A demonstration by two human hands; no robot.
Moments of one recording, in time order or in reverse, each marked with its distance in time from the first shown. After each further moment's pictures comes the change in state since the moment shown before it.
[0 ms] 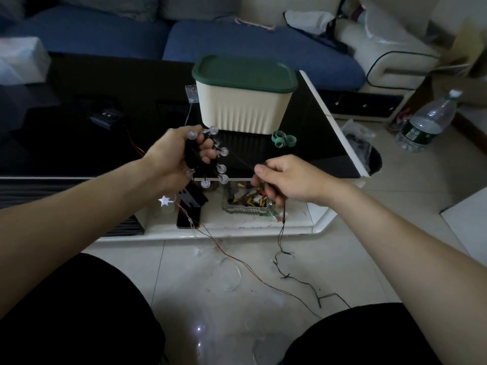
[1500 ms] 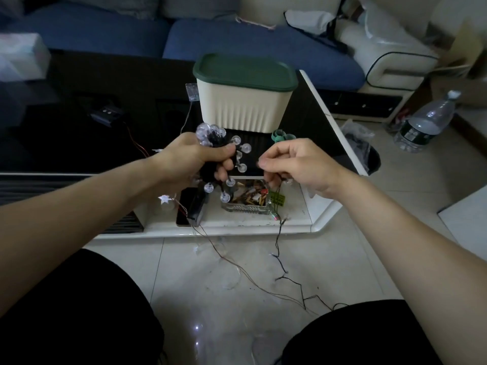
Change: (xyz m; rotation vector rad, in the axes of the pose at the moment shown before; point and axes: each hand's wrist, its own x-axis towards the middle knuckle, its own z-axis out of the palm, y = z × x) left_hand -0.021 -0.008 0.009 0.543 -0.255 0.148; right_hand -0.004 -0.009 -0.011 0.253 0.102 -0.110
